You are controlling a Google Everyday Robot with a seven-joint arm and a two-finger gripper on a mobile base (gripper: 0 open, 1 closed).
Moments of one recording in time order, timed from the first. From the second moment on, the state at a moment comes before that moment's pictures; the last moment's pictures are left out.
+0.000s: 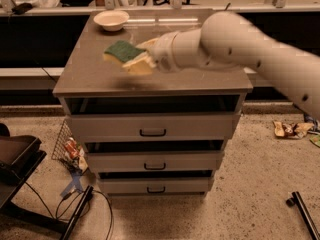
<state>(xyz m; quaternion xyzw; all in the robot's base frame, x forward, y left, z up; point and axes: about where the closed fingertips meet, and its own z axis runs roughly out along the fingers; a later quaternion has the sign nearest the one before) 0.648 0.055 0.905 -0.48 0.68 0.22 0.51</state>
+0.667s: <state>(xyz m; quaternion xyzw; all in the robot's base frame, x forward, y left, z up) 0.719 0.057 0.922 -0.51 0.73 0.19 0.41</state>
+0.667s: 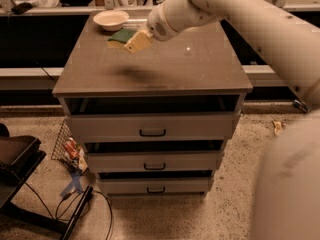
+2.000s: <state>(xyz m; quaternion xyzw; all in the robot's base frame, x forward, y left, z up) 0.801 0.083 0.892 -0.49 0.78 0.21 0.34</state>
